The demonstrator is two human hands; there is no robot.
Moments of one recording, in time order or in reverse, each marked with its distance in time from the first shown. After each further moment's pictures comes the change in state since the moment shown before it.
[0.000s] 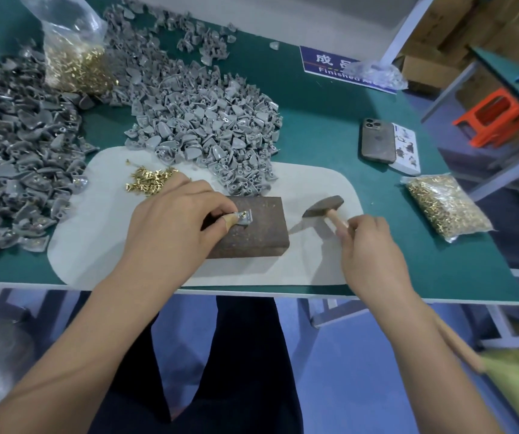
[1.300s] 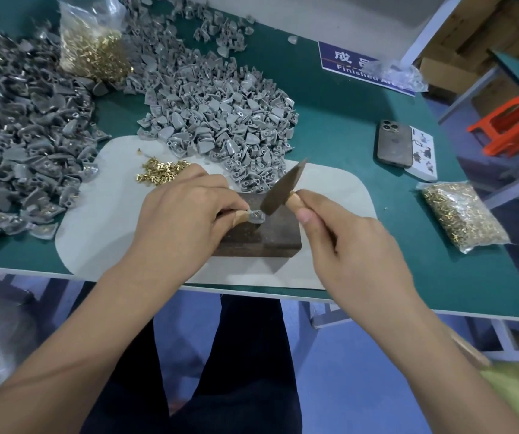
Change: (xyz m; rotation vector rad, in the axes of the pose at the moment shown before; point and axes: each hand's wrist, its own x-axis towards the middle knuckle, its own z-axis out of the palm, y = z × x) left_hand 0.003 -0.004 -0.001 0.005 0.041 0.091; right_hand -0.029 -0.063 -0.026 0.179 0.050 -0.430
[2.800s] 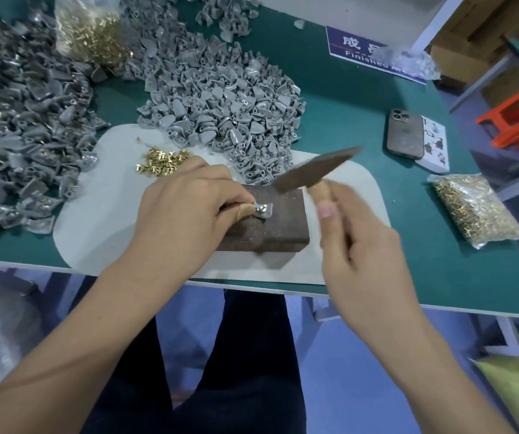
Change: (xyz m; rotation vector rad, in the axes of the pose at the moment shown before) left_hand -0.002 -0.002 0.005 -0.005 0.011 -0.032; right_hand -0.011 -0.005 0.003 0.203 0.048 0.076
